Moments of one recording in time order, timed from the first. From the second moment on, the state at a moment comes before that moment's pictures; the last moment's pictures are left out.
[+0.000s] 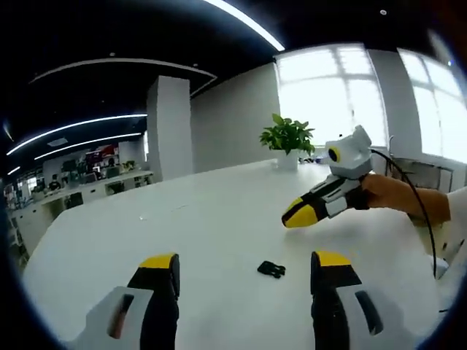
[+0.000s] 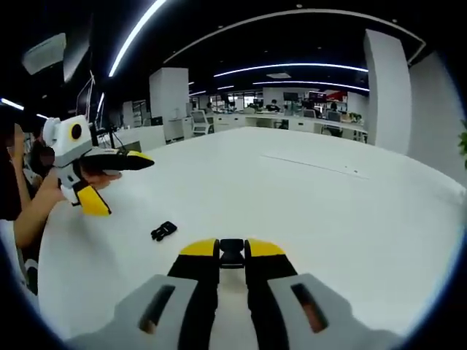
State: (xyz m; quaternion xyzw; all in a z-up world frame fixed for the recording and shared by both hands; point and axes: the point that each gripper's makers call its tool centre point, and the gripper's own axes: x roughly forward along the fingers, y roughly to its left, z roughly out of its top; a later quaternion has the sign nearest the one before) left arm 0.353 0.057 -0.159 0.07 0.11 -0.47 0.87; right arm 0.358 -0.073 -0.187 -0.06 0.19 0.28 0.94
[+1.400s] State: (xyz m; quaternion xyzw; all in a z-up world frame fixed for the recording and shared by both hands) left arm 0.359 0.024 -0.196 0.12 0.15 -0.55 0.81; right arm 0.347 -0.071 -0.190 -0.06 0.16 0.32 0.93
